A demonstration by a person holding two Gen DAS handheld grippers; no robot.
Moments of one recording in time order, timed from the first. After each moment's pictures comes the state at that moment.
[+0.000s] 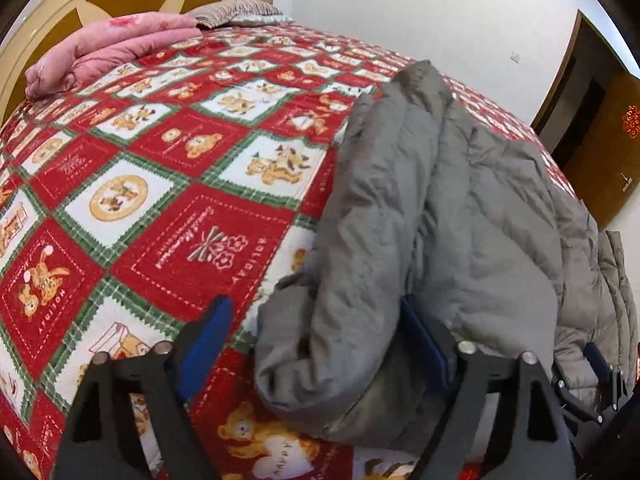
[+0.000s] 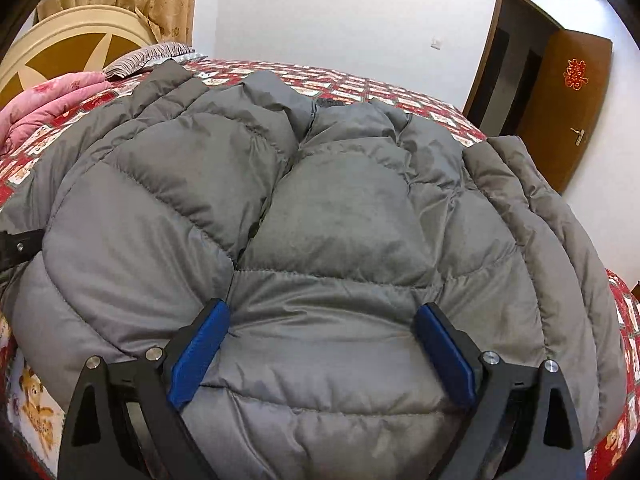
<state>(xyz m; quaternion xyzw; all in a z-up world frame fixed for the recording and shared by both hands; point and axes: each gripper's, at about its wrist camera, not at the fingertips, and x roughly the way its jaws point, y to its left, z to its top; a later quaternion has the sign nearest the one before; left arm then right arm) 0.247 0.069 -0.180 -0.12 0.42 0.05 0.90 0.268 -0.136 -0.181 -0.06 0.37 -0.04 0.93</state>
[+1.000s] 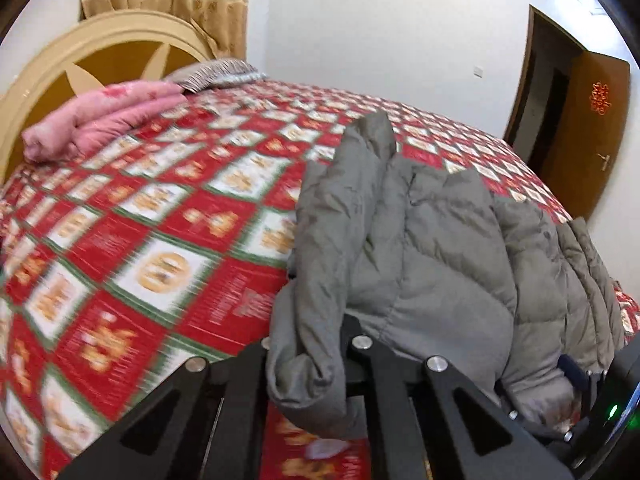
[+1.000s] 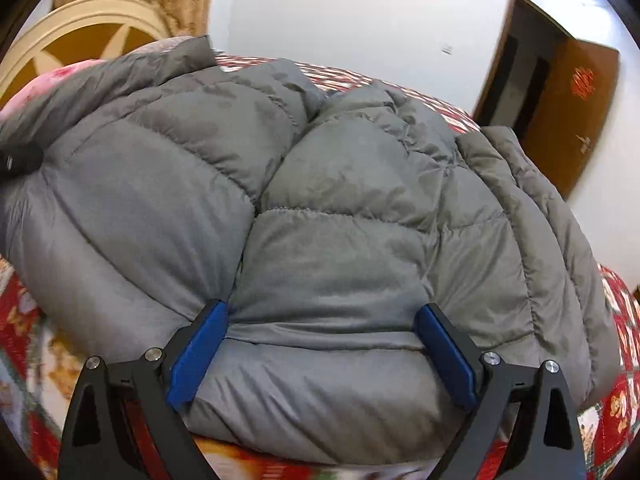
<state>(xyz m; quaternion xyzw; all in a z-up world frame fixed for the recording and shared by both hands) 0.208 0.085 -0.121 -0.06 0.34 0.03 0.94 0.221 -0.089 -0.180 -0.09 0.37 -0.01 0.93</state>
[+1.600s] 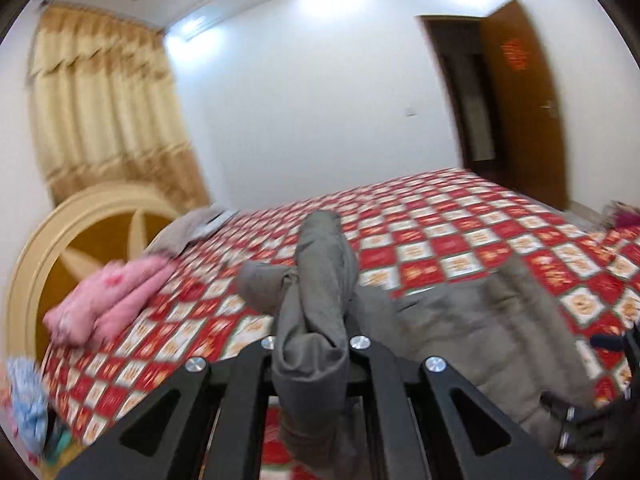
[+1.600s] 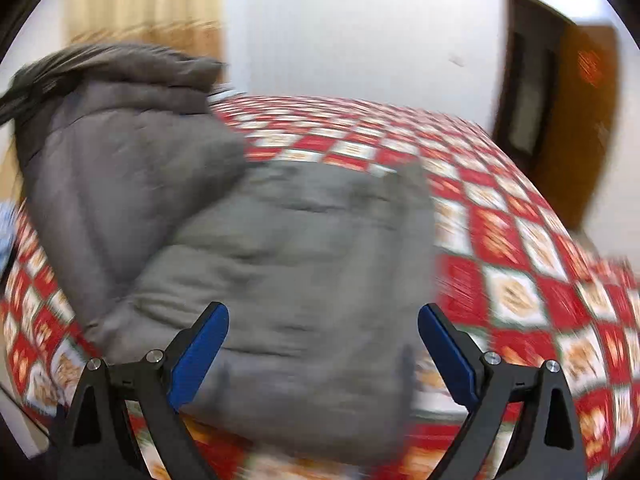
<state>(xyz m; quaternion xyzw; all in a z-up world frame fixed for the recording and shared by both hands) 0.172 -0.021 -0.005 0.15 0.16 -0.03 0.98 0.167 -0.228 -0.112 0.02 0.35 0.01 0.94</state>
